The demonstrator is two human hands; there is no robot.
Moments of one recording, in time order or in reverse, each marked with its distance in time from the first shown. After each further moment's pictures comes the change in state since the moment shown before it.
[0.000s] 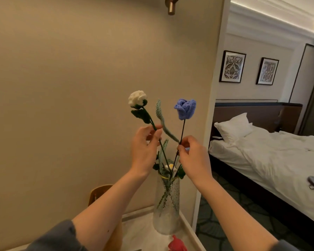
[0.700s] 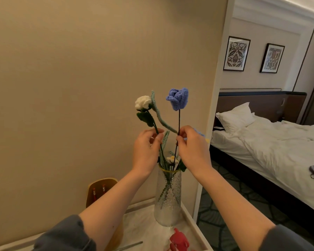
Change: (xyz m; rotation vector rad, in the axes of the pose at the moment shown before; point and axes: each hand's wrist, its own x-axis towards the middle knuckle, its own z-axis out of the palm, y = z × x) left_hand -0.001 -0.051 0.006 0.183 -0.082 -0.024; right_hand 0.015 0.012 0.018 -0.065 0.019 -0.090
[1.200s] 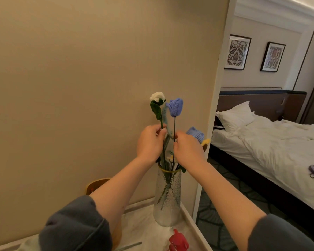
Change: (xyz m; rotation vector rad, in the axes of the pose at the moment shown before) left_hand 0.030 -0.005 0.017 0.190 -0.132 -0.064; right_hand 0.012 0.000 0.014 -0.316 -0.274 0.047
